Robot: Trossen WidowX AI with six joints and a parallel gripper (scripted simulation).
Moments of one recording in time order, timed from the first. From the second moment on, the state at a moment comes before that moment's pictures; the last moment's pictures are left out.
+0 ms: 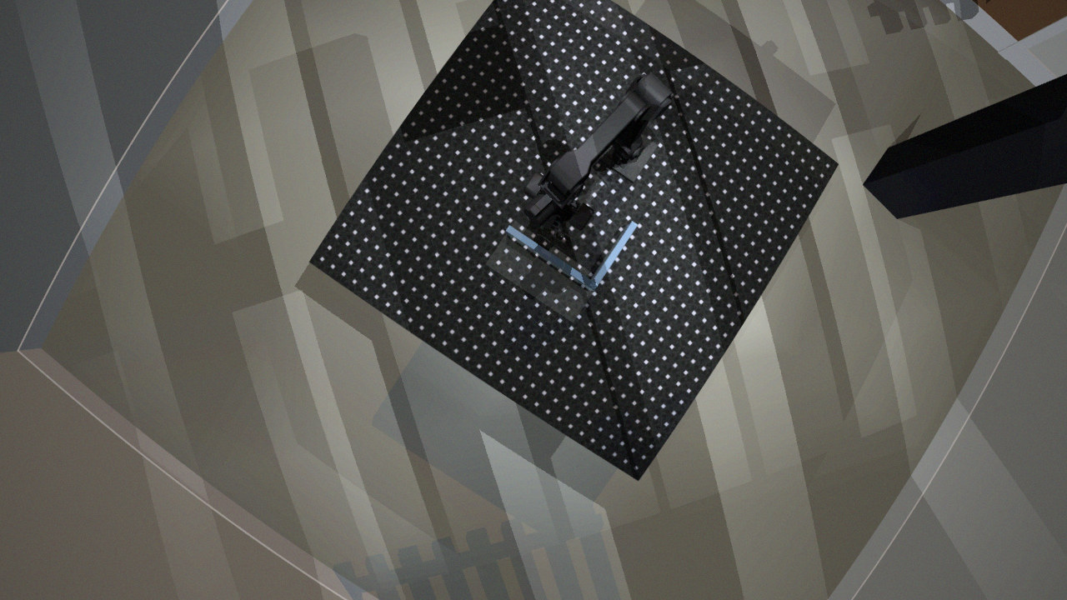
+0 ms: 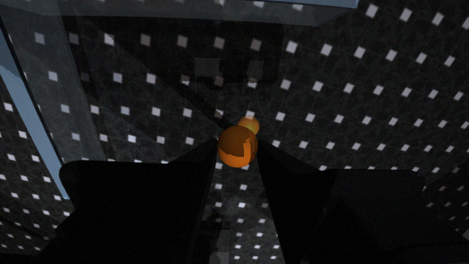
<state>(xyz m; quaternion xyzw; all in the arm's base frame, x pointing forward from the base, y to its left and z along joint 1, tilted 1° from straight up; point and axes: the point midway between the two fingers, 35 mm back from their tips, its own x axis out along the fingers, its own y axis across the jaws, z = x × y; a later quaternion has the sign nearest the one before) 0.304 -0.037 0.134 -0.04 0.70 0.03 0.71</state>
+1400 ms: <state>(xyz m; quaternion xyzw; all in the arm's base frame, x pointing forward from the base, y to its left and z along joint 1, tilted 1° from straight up) 0.289 -0.058 0.043 -0.04 0.70 0.03 0.71</state>
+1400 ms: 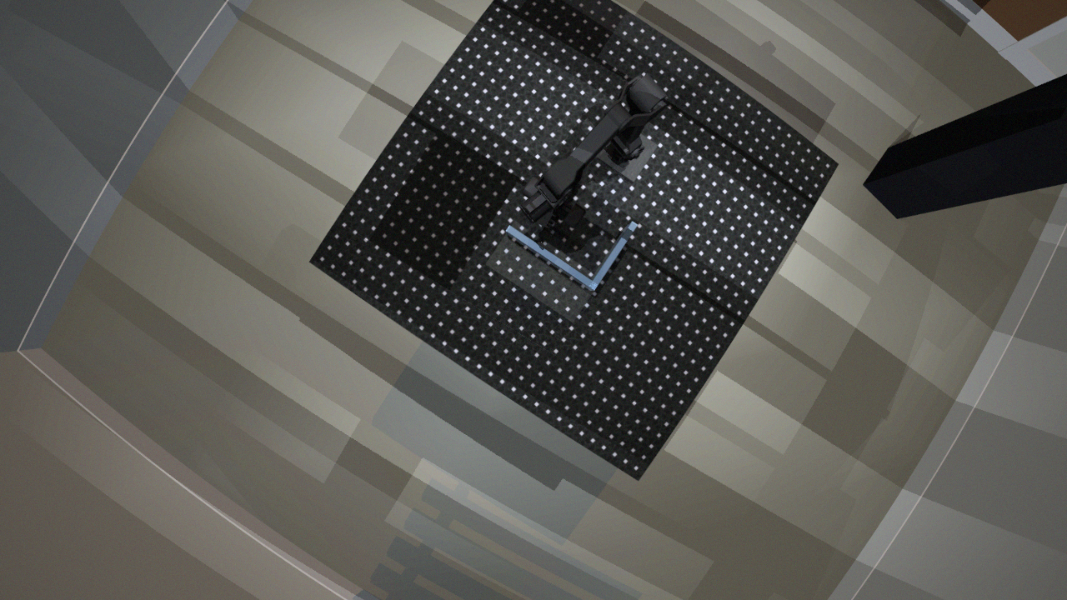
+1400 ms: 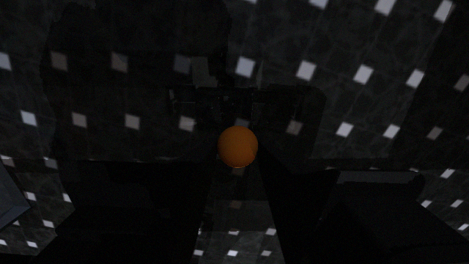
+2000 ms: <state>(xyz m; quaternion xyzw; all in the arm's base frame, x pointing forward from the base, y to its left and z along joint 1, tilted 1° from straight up) 0.288 -0.058 0.038 -0.04 0.70 0.03 0.71</state>
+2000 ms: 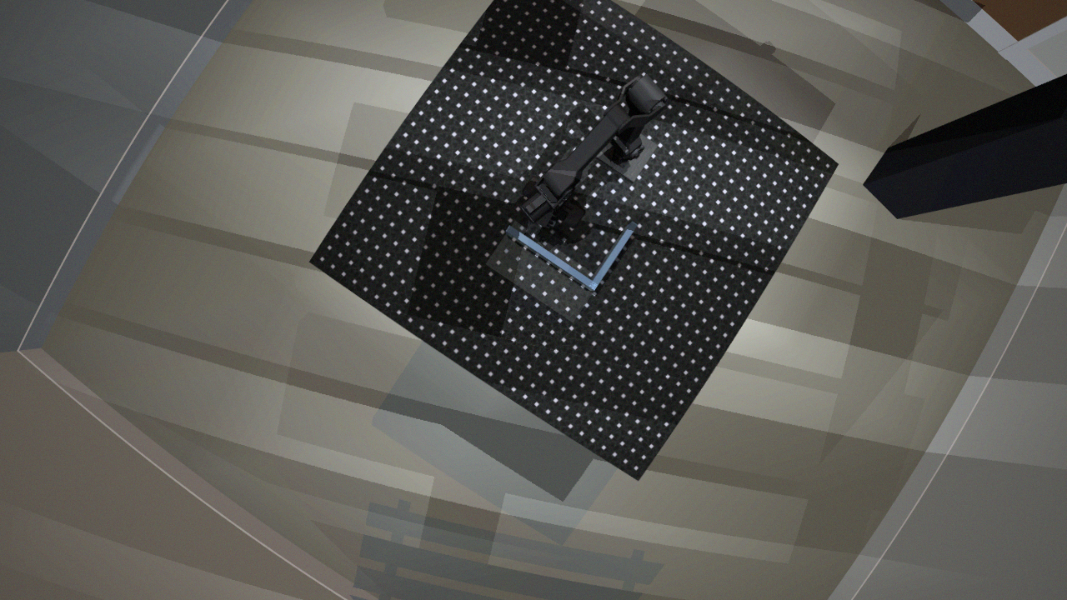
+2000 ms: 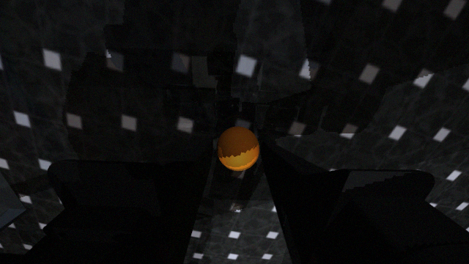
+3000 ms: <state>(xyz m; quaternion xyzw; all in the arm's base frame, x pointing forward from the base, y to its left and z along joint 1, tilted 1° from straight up) 0.288 -0.057 0.141 -0.04 0.70 0.03 0.71</state>
